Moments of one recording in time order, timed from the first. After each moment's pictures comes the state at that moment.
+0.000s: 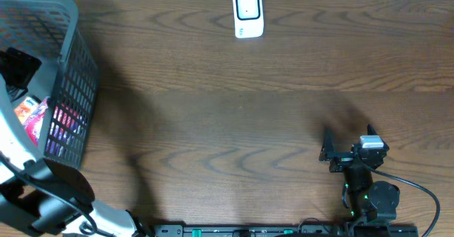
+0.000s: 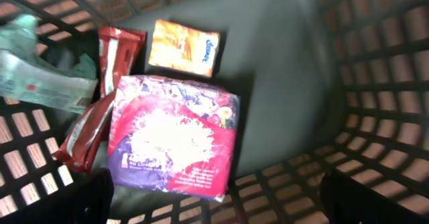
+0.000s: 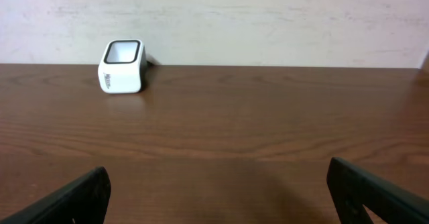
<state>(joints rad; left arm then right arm) 0.60 1.79 1.84 -1.24 -0.11 -0.55 0.00 0.01 0.02 -0.10 -0.06 0.00</state>
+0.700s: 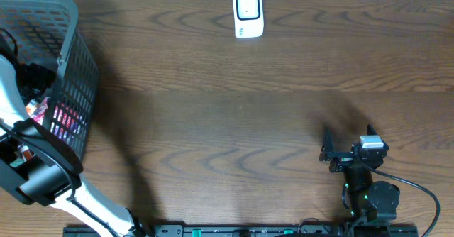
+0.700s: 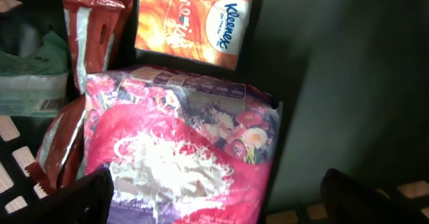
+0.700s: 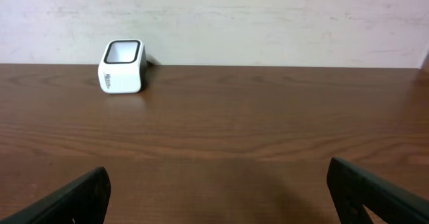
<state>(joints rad) 0.60 2.02 1.83 -1.24 -0.15 -0.54 0.00 0.01 0.02 -0.10 -0.06 0.00</state>
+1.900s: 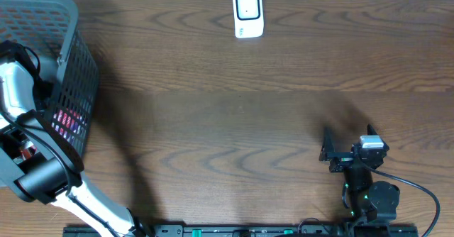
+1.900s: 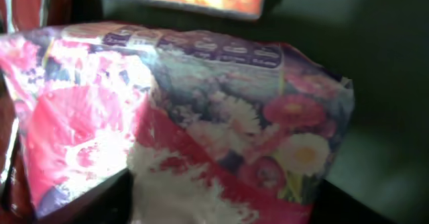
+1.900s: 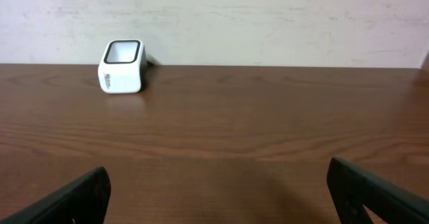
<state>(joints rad) 0.58 2.03 1.62 -1.12 -0.17 -0.51 0.00 0.01 0.02 -0.10 -0.06 0.00</state>
